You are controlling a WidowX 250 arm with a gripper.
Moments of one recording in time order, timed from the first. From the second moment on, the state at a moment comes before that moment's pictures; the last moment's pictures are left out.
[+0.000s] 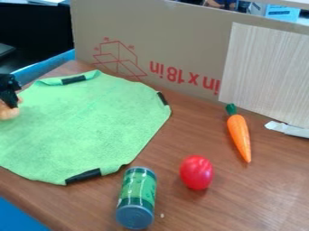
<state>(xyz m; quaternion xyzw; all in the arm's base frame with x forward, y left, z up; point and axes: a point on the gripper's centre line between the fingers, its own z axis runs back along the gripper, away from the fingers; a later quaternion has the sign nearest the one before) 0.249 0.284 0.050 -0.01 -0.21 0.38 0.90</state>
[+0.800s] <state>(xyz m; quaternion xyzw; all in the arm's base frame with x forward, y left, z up) 0.241 0.252 0.053 0.01 -0.20 0.38 0.90</state>
